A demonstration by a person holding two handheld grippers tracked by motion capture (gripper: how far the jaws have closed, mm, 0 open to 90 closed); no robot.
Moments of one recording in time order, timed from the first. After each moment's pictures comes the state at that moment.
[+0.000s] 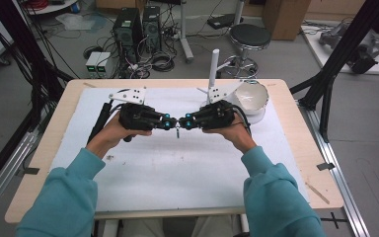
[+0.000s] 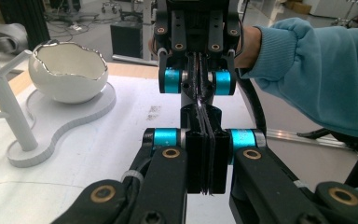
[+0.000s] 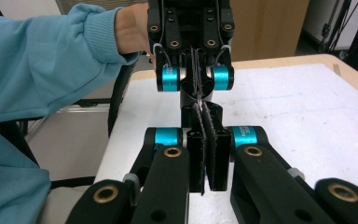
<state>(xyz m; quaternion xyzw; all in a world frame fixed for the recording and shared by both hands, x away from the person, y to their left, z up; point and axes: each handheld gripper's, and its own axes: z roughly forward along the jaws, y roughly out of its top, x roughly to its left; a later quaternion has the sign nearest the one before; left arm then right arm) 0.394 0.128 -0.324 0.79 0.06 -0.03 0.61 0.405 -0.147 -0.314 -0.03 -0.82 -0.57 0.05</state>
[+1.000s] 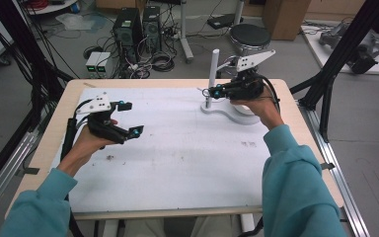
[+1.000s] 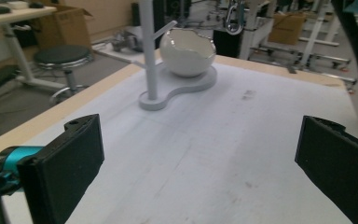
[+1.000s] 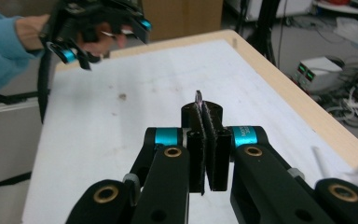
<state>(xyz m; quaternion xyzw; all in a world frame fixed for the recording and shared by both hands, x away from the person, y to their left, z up) 0.367 0.217 -0.352 0.75 0.21 0.15 0.60 0.451 -0.215 -0.258 -0.13 -0.85 -0.50 -0.05</state>
